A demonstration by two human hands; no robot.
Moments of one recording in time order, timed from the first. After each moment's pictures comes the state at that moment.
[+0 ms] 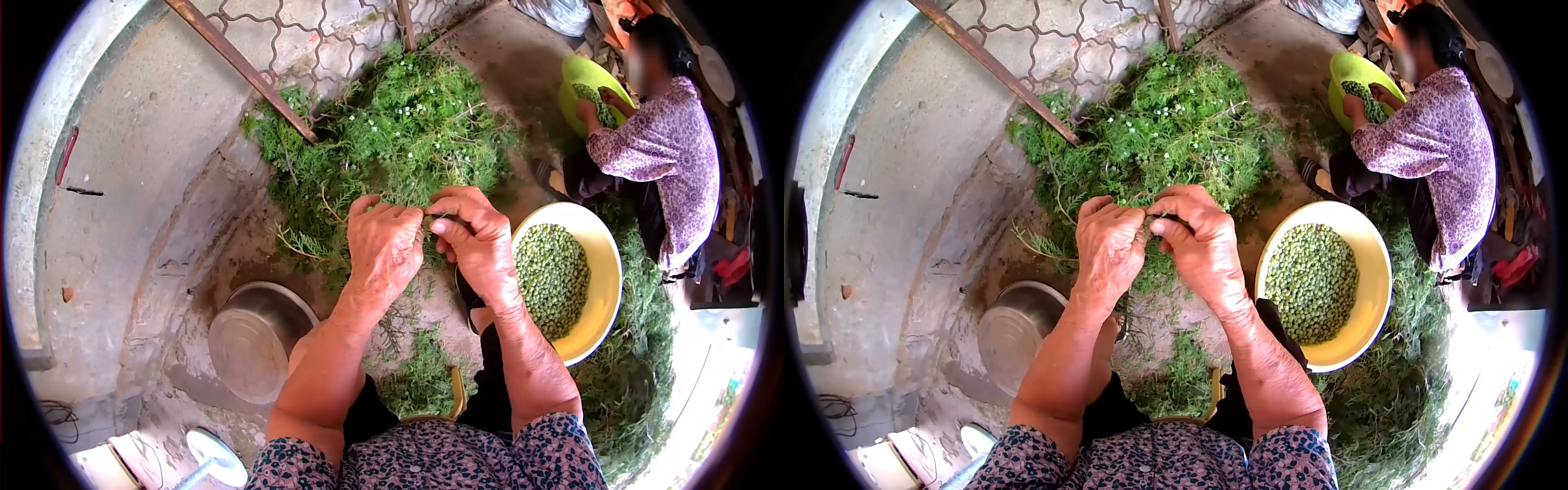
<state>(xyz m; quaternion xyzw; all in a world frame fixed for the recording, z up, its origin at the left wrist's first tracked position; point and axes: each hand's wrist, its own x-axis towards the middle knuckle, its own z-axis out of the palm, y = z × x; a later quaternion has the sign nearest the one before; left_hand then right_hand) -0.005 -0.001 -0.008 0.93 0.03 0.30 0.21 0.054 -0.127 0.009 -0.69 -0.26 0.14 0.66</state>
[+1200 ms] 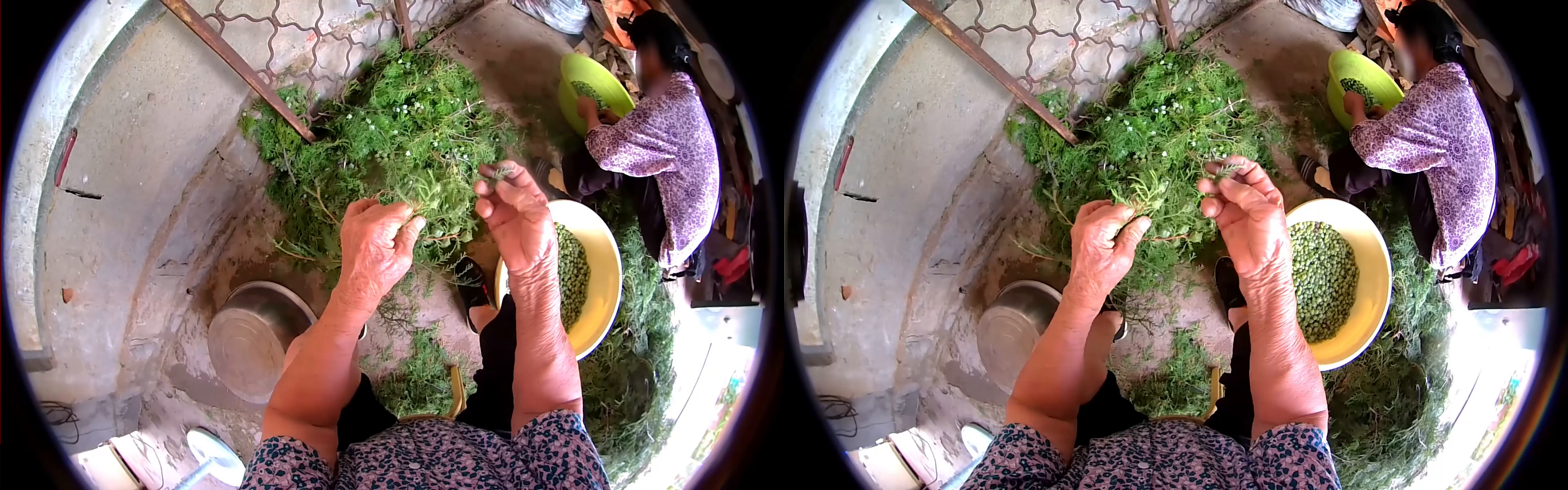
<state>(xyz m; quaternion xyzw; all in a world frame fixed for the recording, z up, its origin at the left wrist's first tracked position) -0.012 0.001 -0.009 0.90 0.05 0.30 0.32 0.088 -0.142 0.025 -0.41 0.07 0.19 0.89</state>
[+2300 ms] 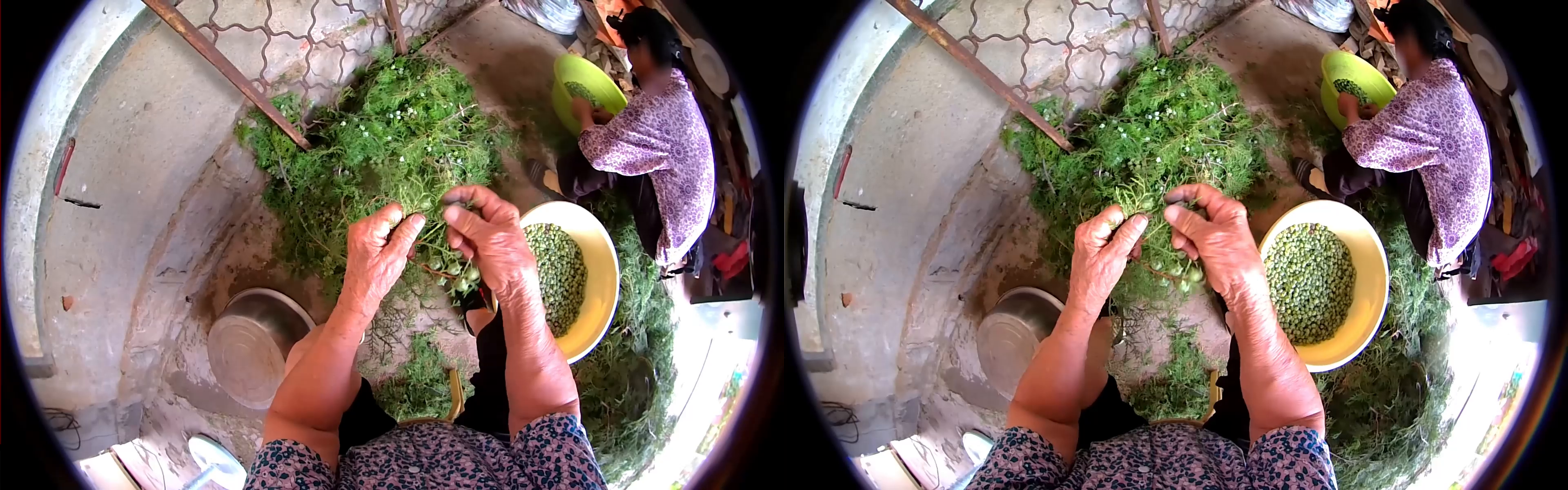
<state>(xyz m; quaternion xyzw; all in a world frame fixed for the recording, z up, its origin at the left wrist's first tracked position) -0.006 -0.011 -0.012 0.74 0.12 0.21 0.63 0.073 -0.148 0.019 -0.57 -0.07 0.33 0.75</state>
